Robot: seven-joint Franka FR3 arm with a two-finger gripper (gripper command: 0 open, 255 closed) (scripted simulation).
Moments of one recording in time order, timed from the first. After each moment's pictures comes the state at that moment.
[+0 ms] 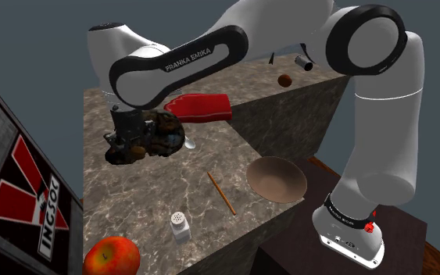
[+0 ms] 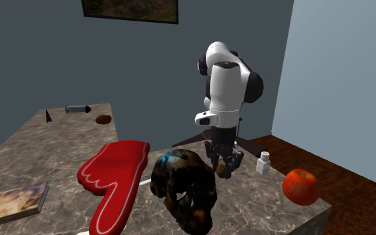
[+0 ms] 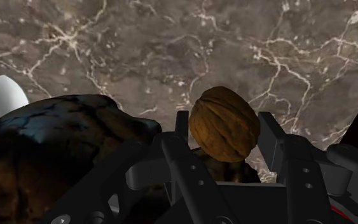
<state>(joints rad) 0.24 0.39 0.46 -1.60 -0.16 2.01 0.78</state>
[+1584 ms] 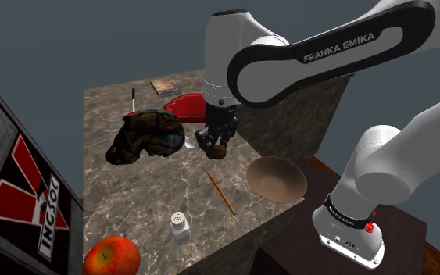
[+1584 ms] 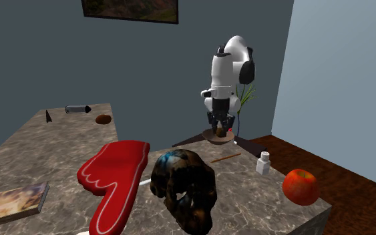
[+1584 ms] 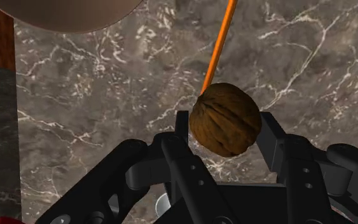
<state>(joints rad) 0.17 -0.46 0.39 -2.44 0.23 2.06 0.48</state>
